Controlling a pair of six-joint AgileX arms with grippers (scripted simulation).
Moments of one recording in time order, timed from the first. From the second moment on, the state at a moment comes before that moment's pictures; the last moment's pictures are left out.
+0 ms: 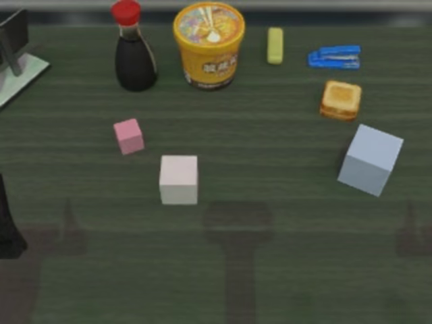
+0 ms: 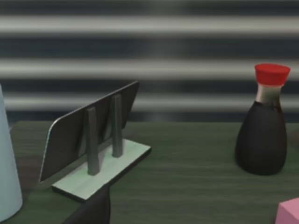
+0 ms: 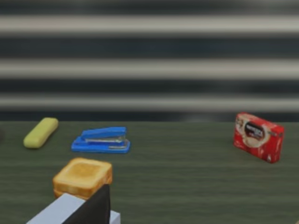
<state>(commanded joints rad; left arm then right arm) 0.00 0.00 0.00 0.00 0.00 0.00 0.00 0.00 0.00 0.00 0.00 0.00</state>
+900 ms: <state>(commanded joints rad) -0.12 0.71 0.85 -0.48 0.16 0.28 0.00 0.00 0.00 0.00 0.00 0.00</state>
